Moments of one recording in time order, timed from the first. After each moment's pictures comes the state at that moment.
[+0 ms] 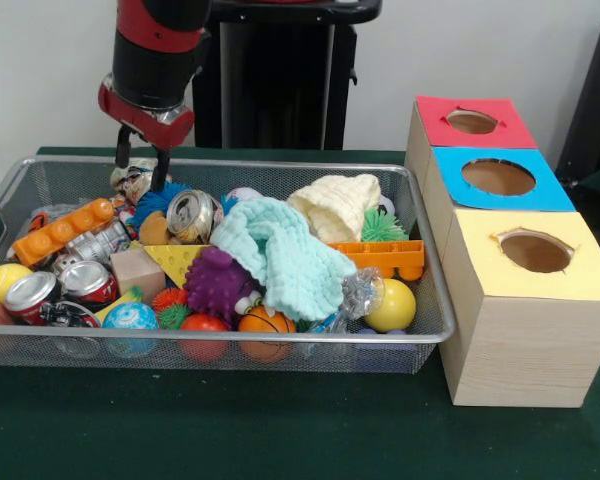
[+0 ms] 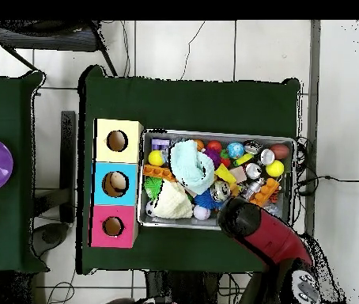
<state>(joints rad) -0.27 -0.50 -0.39 1.81 0.20 0.30 1.66</state>
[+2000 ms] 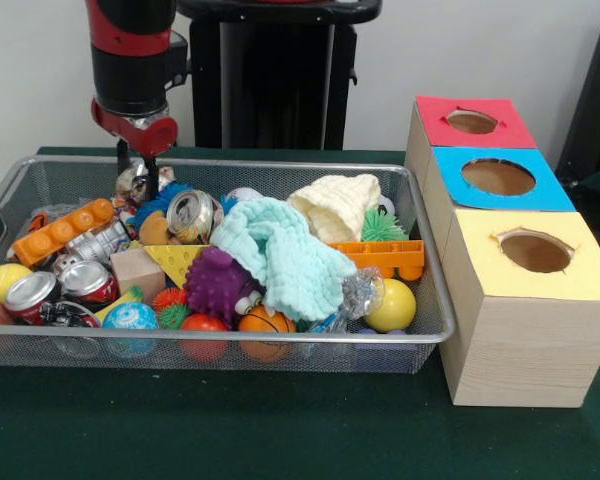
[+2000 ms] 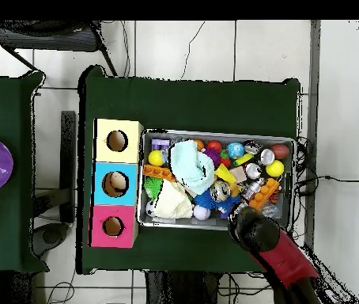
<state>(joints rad) -0.56 -0.54 -0.14 1.98 0.22 0.10 1.66</state>
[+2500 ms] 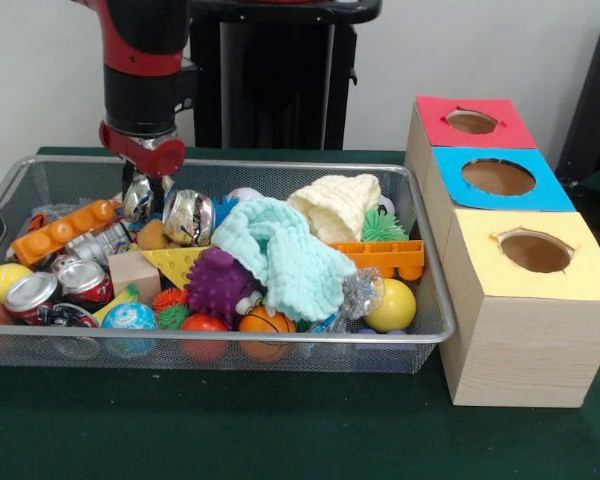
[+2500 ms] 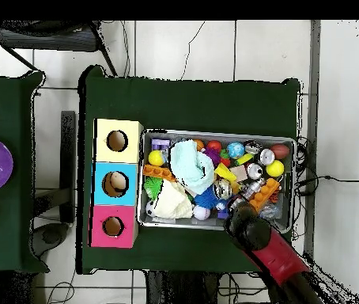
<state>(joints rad) -0.59 -0.51 -0.07 2.00 0.22 -0.05 1.66</state>
